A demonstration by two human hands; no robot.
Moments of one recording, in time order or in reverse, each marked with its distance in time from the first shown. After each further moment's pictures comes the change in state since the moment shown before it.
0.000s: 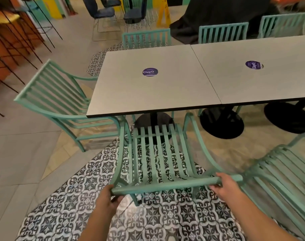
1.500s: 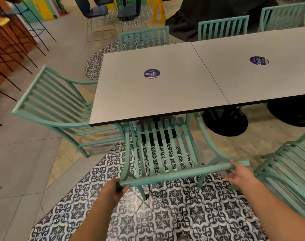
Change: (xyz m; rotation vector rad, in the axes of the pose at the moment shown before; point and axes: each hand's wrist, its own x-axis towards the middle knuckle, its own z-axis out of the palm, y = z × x) left_hand 0.057 0.074 0.034 0.280 -0.044 -0.173; right_hand 0.040 -0.035 0.045 -0.108 -0.007 -0.128
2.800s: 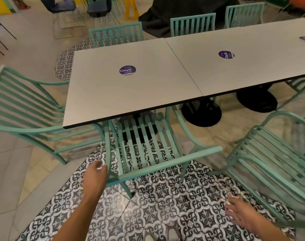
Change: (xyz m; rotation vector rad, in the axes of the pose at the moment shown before) left_hand 0.011 0.006 0.013 1.087 0.212 0.915; right_hand -0.029 0.081 -0.153 -0.560 0.032 0.145
